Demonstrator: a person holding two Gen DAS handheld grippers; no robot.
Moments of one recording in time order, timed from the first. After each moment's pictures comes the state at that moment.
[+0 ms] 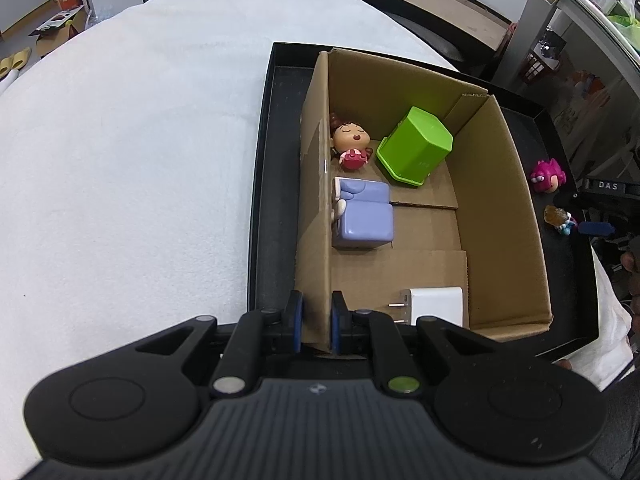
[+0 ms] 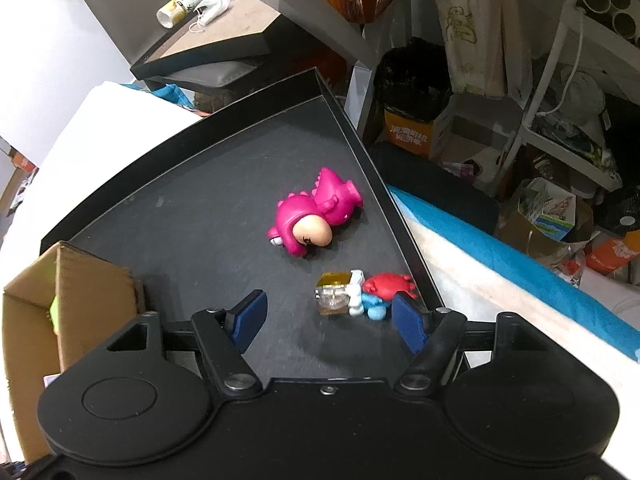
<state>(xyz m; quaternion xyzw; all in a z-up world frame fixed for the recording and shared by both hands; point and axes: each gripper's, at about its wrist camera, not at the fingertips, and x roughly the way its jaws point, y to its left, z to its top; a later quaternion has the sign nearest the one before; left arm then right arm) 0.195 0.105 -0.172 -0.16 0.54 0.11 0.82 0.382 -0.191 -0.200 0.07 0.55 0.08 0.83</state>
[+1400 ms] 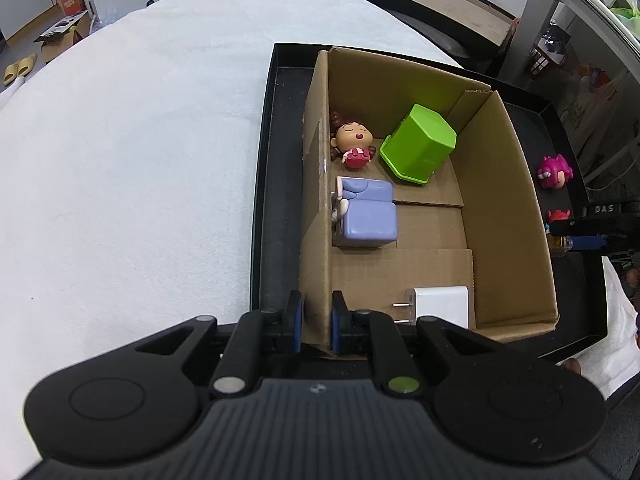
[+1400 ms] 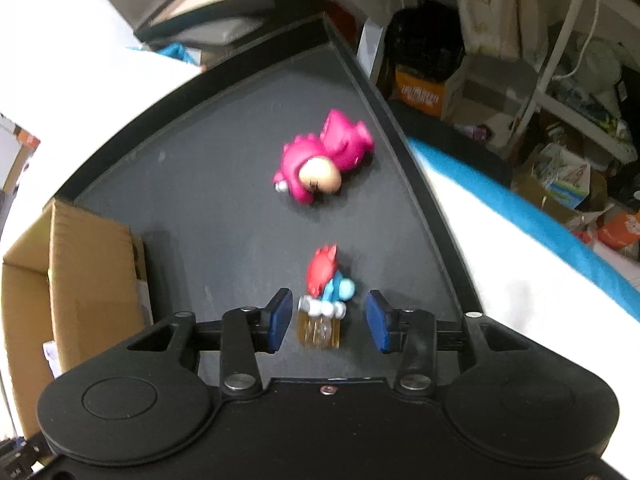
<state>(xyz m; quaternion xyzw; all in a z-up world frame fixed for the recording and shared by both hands) 0.197 0.100 -0.172 -0.15 0.54 0.12 0.82 0.374 -0.186 -0.216 0.07 0.60 0.10 0.79</state>
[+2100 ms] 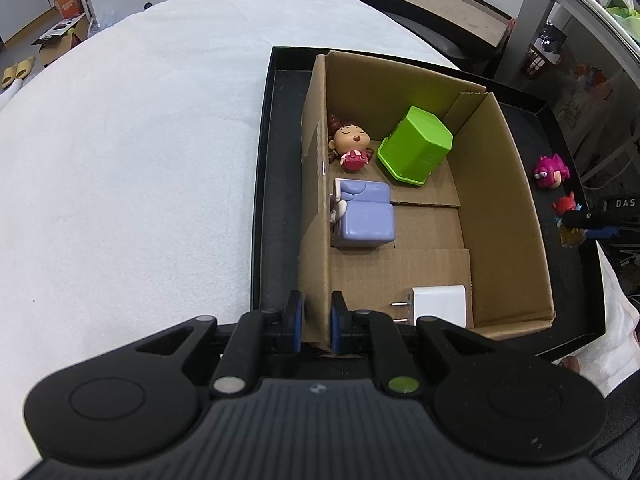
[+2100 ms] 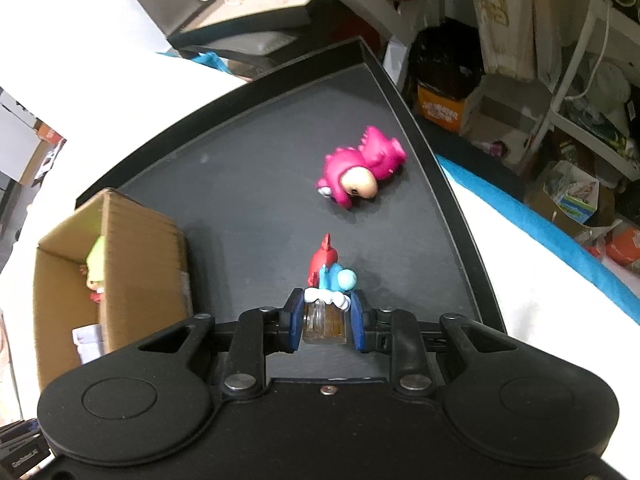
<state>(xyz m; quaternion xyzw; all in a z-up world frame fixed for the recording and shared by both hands) 0.195 0.099 -0.168 -0.15 0.54 0.12 0.82 0.355 -0.179 -0.183 0.08 0.58 0.13 0.80</state>
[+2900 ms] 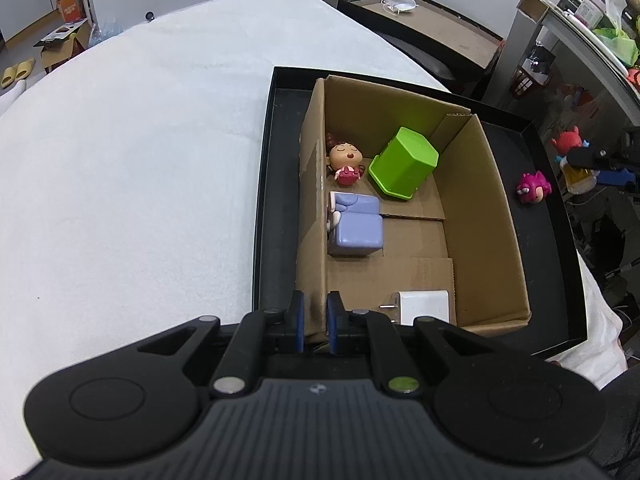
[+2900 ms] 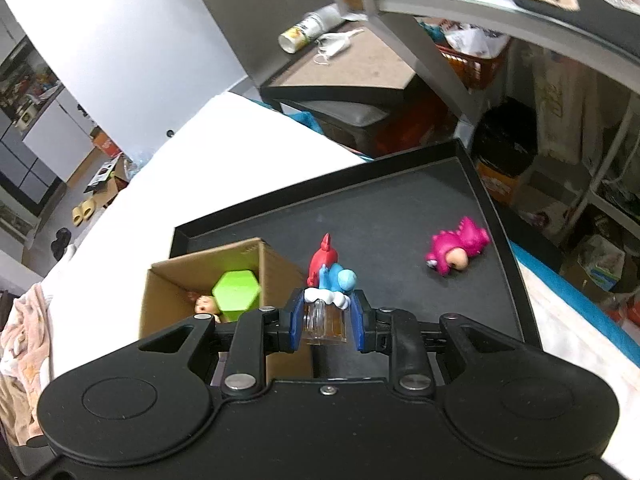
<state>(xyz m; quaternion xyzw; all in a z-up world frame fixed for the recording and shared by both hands) 0.179 0.101 -0.151 -0.16 0.52 0.11 0.83 0.339 -0.134 -0.098 0.07 0.50 0.21 0.84</state>
